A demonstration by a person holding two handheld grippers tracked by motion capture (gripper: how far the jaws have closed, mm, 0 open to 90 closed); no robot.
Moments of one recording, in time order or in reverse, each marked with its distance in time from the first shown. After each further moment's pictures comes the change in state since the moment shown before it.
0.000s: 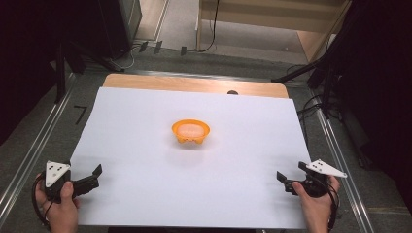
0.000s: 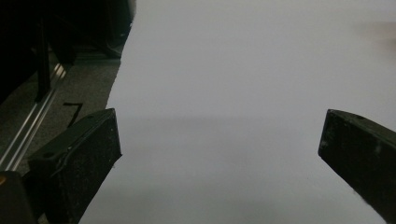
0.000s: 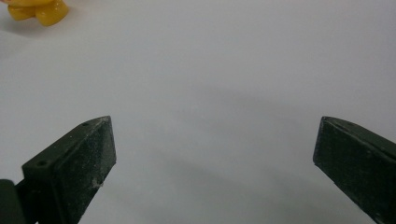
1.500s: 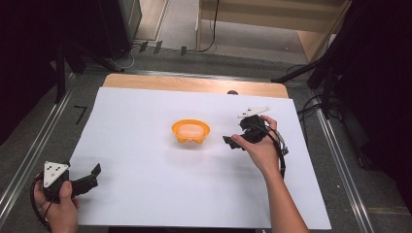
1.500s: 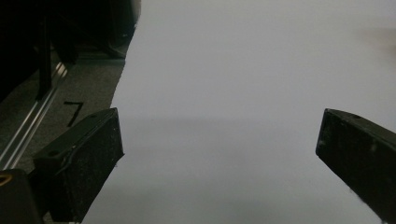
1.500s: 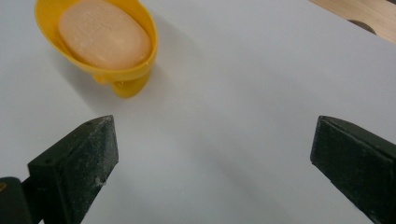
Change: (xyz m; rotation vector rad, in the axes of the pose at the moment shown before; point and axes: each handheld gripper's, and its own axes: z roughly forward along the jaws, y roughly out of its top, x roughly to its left) left arm 0.002 0.000 -0.001 -0.010 0.004 -0.018; right arm 0.106 0.145 0.124 0.246 0.152 -0.290
